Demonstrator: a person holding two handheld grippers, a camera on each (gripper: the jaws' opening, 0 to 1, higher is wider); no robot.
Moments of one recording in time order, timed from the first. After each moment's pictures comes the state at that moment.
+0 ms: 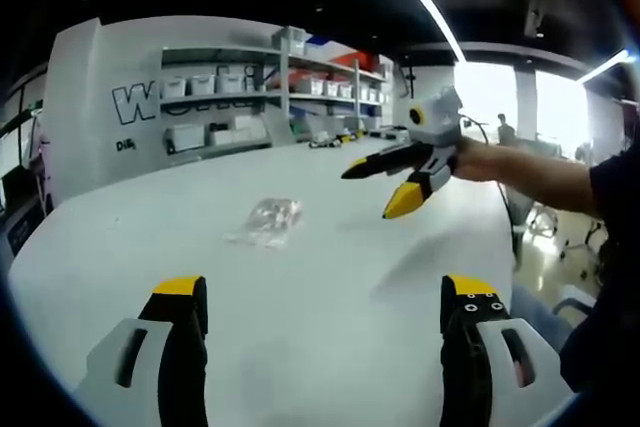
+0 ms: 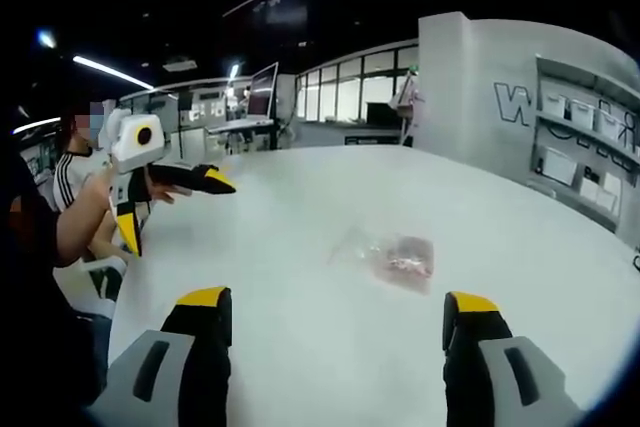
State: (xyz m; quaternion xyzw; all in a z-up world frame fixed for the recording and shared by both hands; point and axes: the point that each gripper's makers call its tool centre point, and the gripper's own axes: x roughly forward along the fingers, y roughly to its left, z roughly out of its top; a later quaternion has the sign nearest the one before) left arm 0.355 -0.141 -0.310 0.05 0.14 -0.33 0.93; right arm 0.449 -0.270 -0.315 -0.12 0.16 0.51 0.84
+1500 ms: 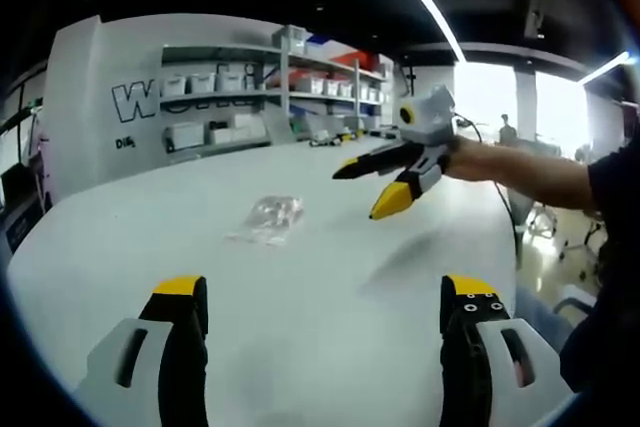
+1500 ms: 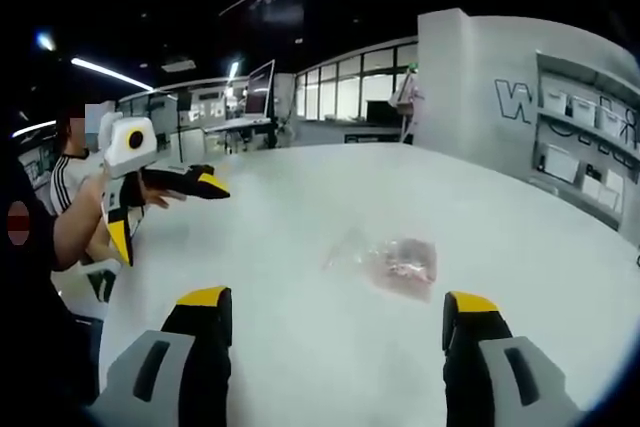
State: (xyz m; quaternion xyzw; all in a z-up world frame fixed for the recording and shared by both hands) left arm 0.359 -0.140 -0.316 0.05 0.14 -0.33 0.93; right arm 0.451 -0.255 -0.322 -0.12 0.16 0.51 0.84
